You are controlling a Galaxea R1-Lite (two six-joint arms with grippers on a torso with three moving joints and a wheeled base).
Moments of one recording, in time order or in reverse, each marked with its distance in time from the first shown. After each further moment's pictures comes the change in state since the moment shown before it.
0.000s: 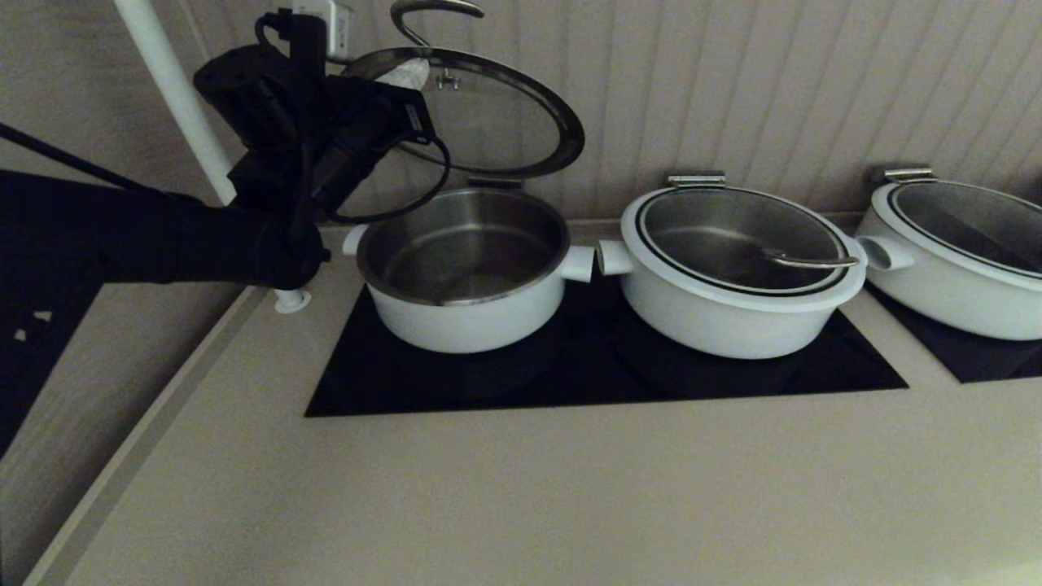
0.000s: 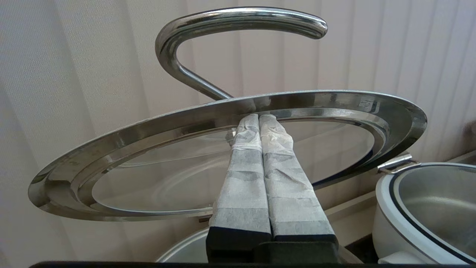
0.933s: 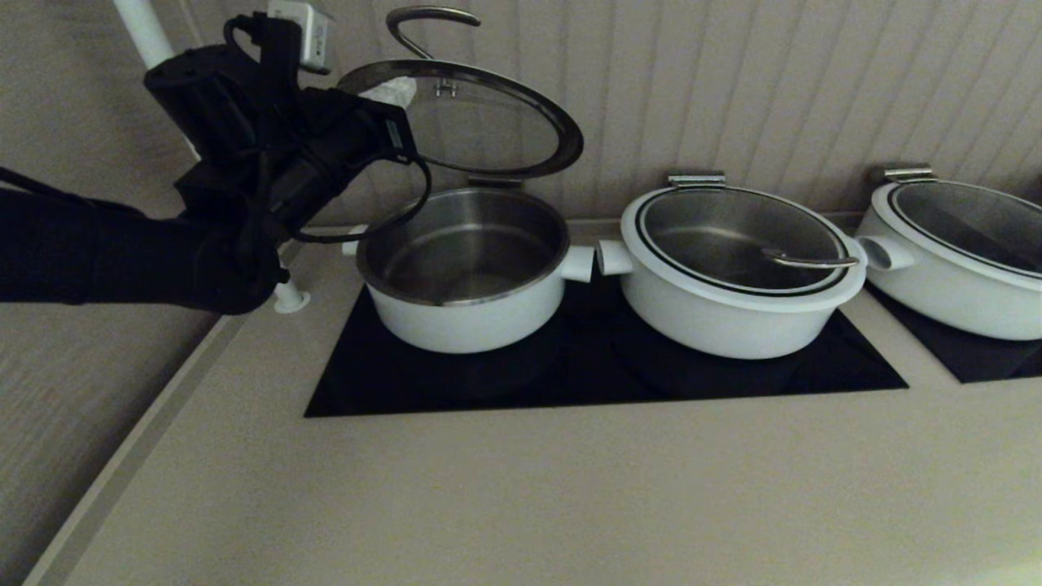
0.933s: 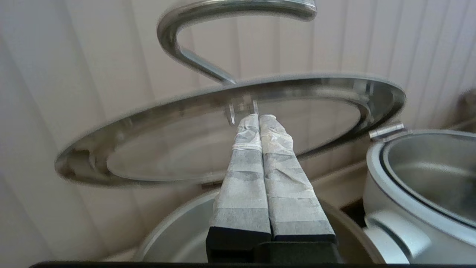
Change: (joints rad) left arm 0.000 -0.150 0.220 0.026 -0.007 0.030; right arm 0.000 0.000 0.000 0.000 0.000 0.000
